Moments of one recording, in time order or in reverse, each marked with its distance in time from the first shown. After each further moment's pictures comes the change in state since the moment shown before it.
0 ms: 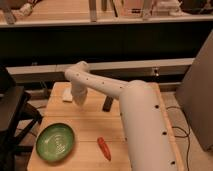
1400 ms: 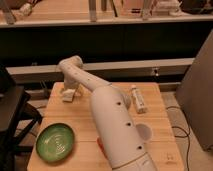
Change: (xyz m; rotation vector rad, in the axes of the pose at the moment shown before) arm 0.060 -0.093 0.029 0.073 0.040 -0.272
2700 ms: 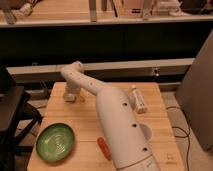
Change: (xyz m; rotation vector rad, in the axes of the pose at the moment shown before) arm -0.013 0.024 0.020 -0.001 0.003 0.039
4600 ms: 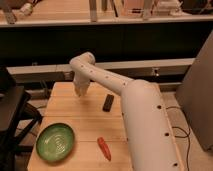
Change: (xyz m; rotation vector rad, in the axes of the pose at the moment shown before) arm -0.015 0.061 -0.101 0.011 0.047 0.060
